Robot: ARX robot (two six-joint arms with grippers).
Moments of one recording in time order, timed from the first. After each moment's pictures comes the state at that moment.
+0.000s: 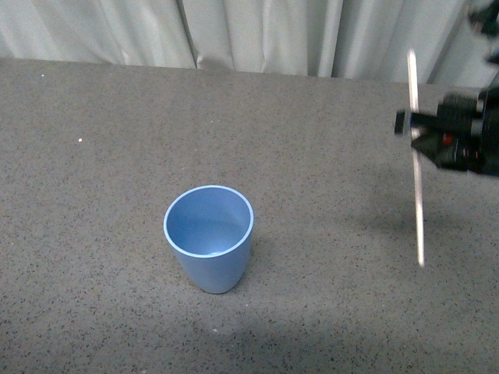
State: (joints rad) left arm 0.00 0.00 0.02 0.00 0.00 0.00; right arm 0.23 1.73 0.70 0.36 -0.09 0.23
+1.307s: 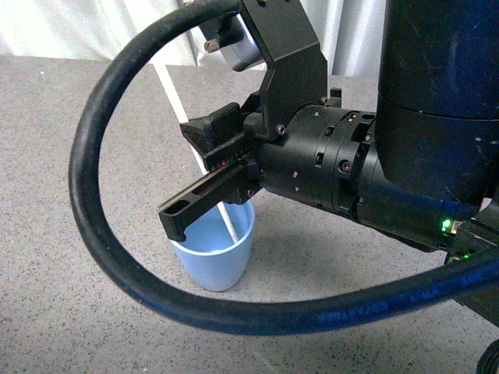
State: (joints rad) left arm 0.00 0.00 0.02 0.00 0.00 0.00; right arm 0.60 1.98 0.69 1.06 -0.37 0.01
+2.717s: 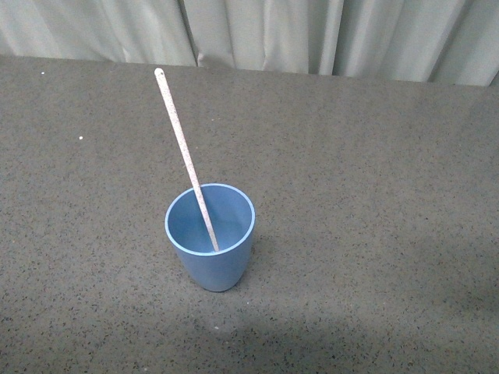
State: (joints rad) left arm 0.00 0.00 0.02 0.00 0.00 0.00; right arm 0.20 0.81 0.21 0.31 0.31 -0.01
